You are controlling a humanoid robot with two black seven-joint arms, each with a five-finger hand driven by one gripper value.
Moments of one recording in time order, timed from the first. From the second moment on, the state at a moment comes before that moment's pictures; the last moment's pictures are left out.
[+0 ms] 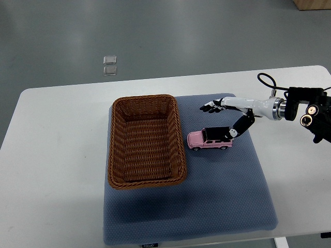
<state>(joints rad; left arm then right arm) 0.02 0.00 -0.06 -0.16 0.12 -0.02 -0.01 0.79 -0.53 0.48 1.01 -1.34 0.37 0.32</state>
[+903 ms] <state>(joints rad) 0.02 0.00 -0.06 -0.16 0.12 -0.02 -0.01 0.74 -0.50 0.40 1.02 -1.36 0.25 0.31</state>
